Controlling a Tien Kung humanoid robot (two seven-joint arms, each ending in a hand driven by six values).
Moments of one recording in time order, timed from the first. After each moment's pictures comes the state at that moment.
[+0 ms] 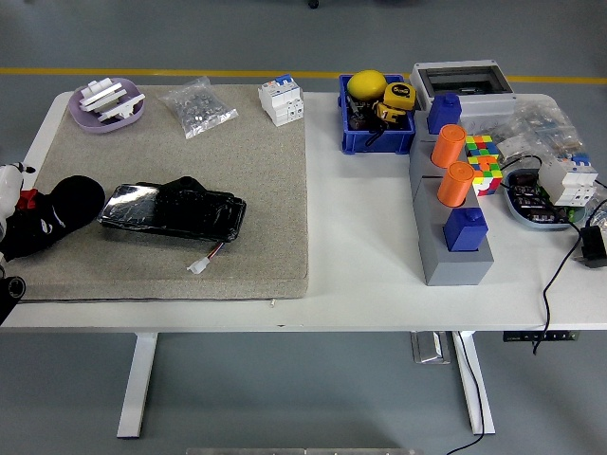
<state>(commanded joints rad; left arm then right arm) -0.37 0.51 -1.17 -1.12 2.00 0.08 0.48 0.12 -0.39 0.76 0.26 -0.74 -0.05 -0.22</state>
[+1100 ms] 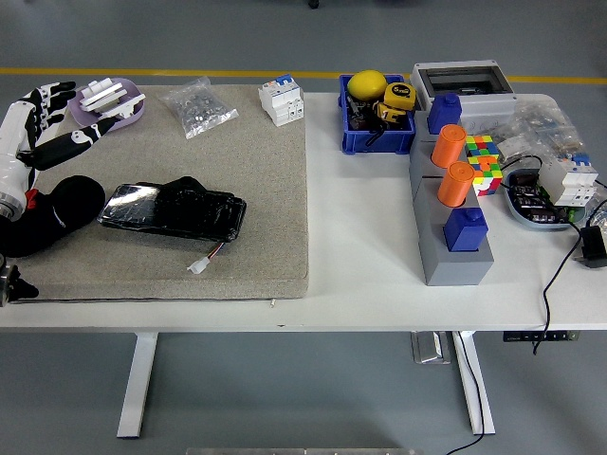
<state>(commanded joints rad) -0.26 0.36 -1.41 -1.37 1.38 0.20 0.08 0.12 -0.41 0.64 0.26 -0.70 -0.03 -0.24</state>
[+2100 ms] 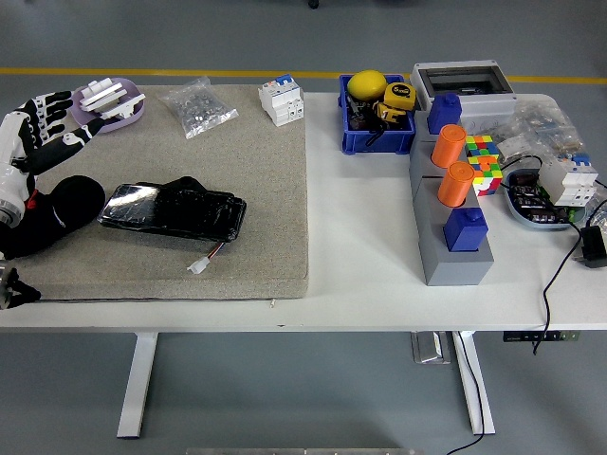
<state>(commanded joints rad) -0.26 0.34 -1.44 -1.32 1.27 0.18 0.05 0.12 -0.39 0.64 0.26 -0.68 -0.04 -0.23</state>
